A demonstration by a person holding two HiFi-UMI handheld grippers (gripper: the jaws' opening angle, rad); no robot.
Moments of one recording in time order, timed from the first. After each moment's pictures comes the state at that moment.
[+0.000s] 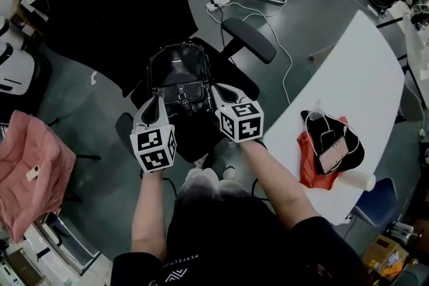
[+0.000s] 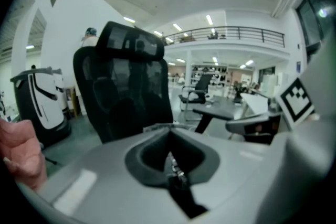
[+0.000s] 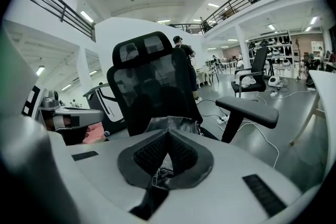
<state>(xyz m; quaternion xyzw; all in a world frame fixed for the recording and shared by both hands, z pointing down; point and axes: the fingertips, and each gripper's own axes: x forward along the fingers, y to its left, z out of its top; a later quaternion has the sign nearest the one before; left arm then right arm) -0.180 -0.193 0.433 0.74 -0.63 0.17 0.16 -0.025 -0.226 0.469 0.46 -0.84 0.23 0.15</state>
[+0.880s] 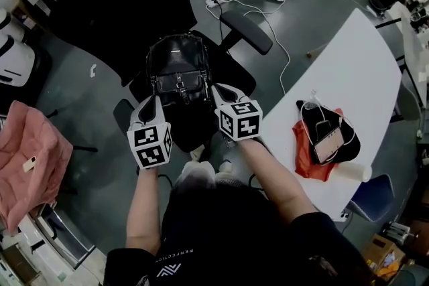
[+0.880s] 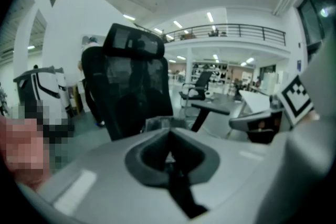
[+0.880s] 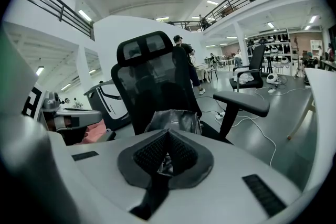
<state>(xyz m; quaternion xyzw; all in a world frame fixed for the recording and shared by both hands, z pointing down) -0.185 -0.152 0.438 0.74 -0.63 0.19 0.17 -0.019 -0.185 0.472 0.46 -0.84 0.25 0.16</state>
